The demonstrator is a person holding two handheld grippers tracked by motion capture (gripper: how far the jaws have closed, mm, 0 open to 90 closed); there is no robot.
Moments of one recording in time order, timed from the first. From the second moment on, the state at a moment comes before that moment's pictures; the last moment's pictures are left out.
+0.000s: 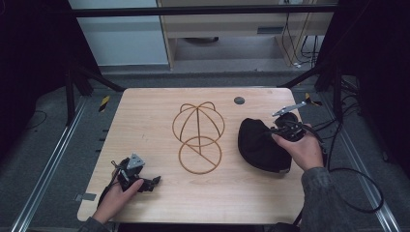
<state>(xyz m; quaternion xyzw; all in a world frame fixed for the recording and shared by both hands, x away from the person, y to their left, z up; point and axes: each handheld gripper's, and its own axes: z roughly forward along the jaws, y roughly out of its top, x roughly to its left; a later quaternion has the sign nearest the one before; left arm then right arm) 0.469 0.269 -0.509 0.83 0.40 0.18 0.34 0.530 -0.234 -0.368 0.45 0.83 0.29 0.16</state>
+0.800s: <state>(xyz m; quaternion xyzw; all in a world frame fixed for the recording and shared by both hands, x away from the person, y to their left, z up) 0.469 0.269 -0.509 0.83 0.40 0.18 0.34 0.481 -0.248 -0.300 0.41 0.81 0.37 0.20</state>
